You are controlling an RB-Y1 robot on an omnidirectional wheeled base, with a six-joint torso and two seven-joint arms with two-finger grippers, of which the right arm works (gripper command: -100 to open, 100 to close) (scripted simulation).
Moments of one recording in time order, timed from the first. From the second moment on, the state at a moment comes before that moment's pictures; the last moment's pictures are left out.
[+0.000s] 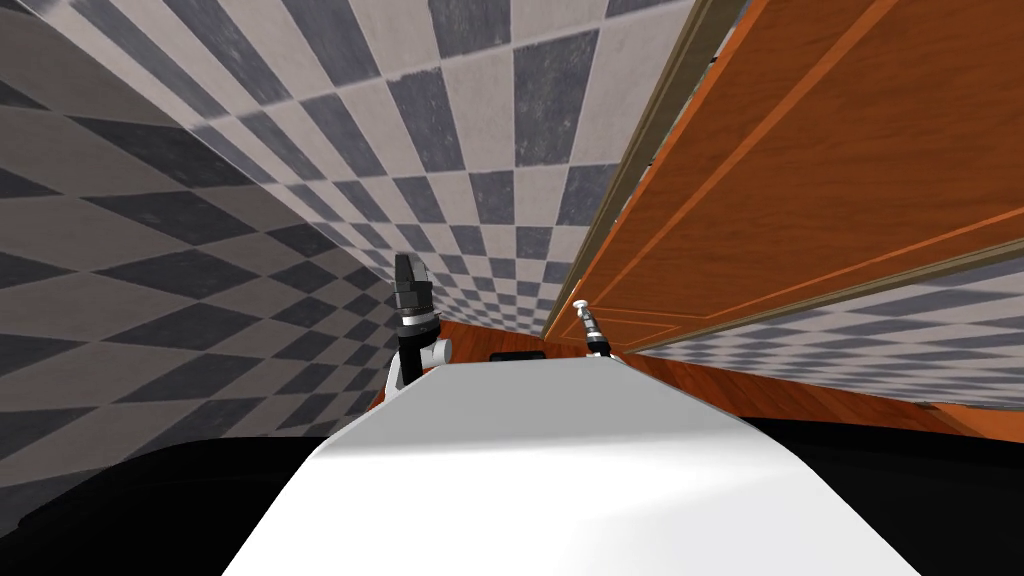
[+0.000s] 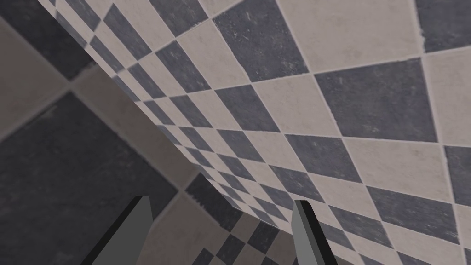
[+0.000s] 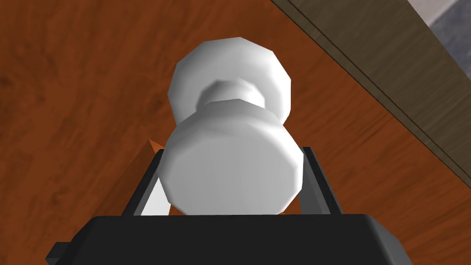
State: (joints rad) arm 0.01 -0.27 -0.23 -0.62 0.10 -0.96 0.37
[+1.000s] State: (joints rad) arm 0.00 -0.27 -0.23 -0.61 0.02 -0.94 0.13
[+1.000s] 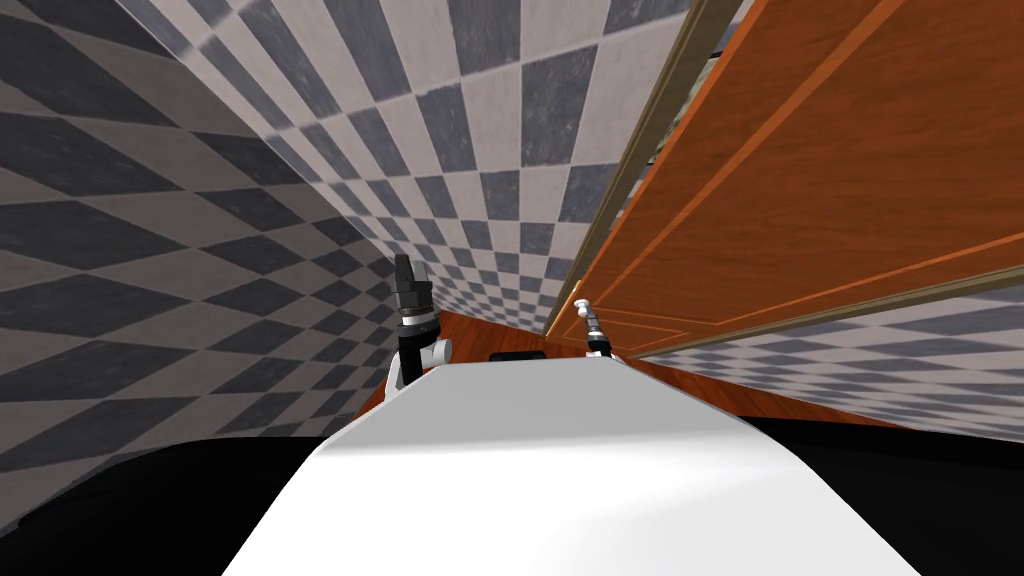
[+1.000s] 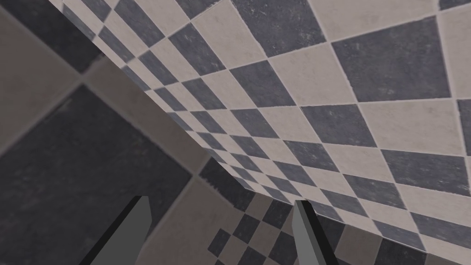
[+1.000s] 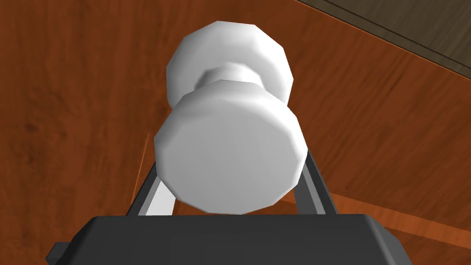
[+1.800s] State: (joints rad) arm -0.01 -0.27 -0.23 -0.61 -0.04 -0.93 -0.06
